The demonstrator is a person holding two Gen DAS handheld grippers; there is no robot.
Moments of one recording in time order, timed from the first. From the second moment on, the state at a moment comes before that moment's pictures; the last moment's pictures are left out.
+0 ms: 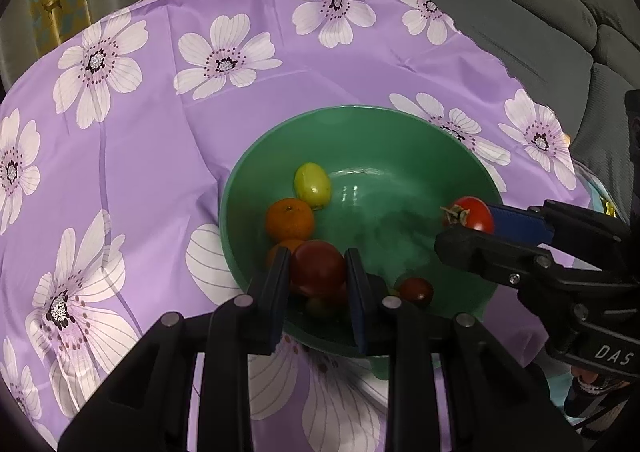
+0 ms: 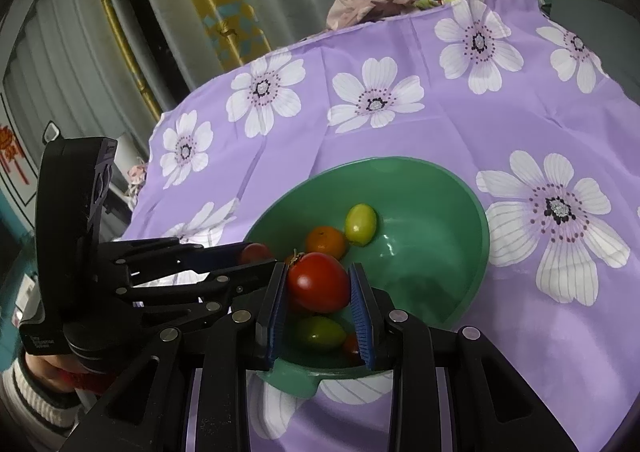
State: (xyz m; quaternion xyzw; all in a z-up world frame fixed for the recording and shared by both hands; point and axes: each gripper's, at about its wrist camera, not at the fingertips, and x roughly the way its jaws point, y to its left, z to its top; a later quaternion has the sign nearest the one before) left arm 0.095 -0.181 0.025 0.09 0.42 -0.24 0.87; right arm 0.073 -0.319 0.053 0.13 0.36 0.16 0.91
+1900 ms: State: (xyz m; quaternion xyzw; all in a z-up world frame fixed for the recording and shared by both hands) left arm 0.106 -0.187 0.007 0.11 0.44 -0.23 0.86; right arm 0.088 -0.308 0.044 0.09 0.39 0.16 0.90
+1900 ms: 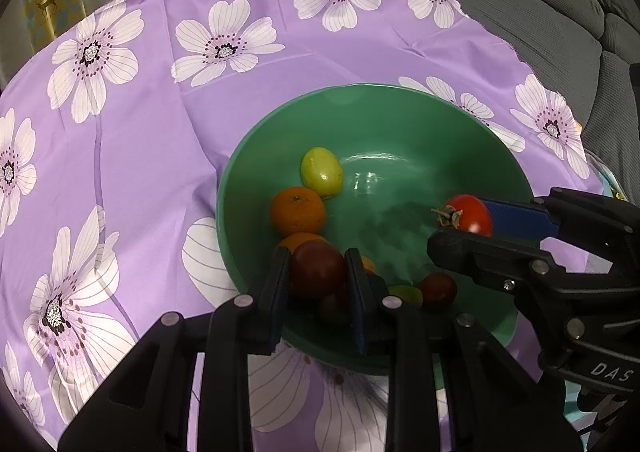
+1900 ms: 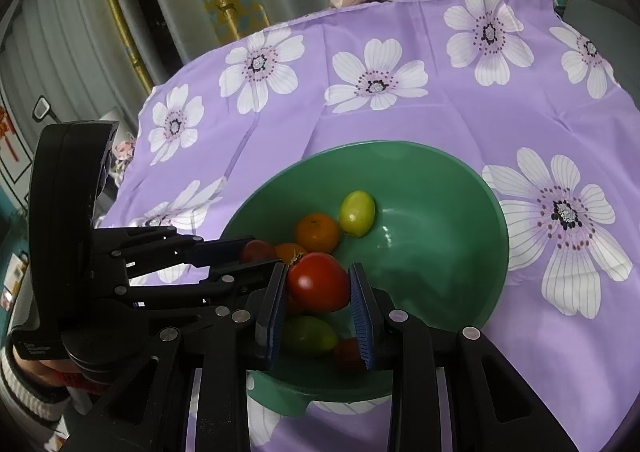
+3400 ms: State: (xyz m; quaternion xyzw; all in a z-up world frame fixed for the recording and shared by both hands) left arm 0.107 -0.187 0.005 0.12 0.44 -0.23 0.86; right arm 0.087 -0.310 0.046 0.09 0.39 0.15 0.90
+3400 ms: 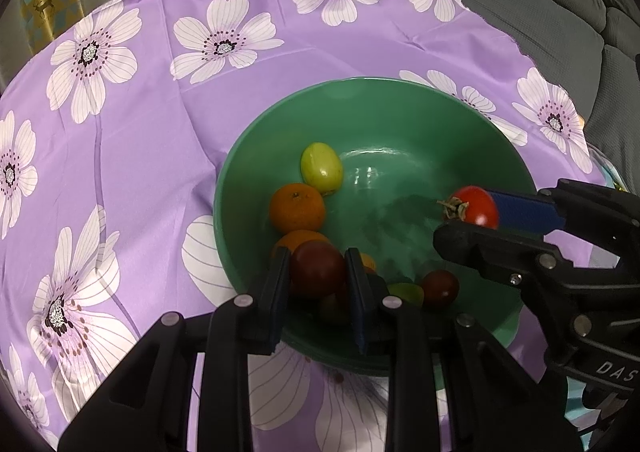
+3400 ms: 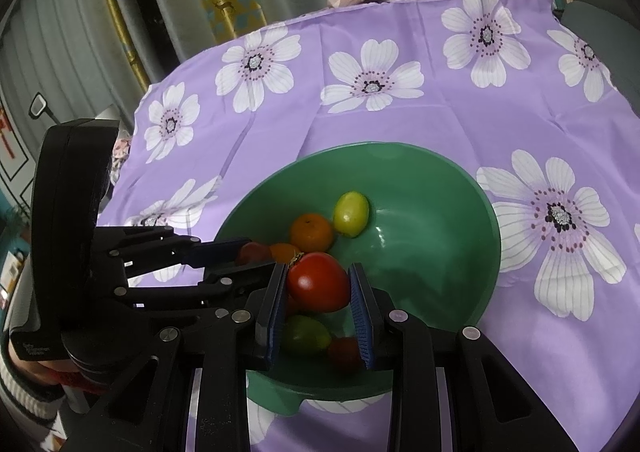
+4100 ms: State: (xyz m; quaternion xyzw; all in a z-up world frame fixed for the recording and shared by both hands) left arm 0.095 -0.186 0.025 0.12 0.42 -0.21 0.87; right arm 0.082 -0.314 0.055 0.08 0.39 0.12 0.91
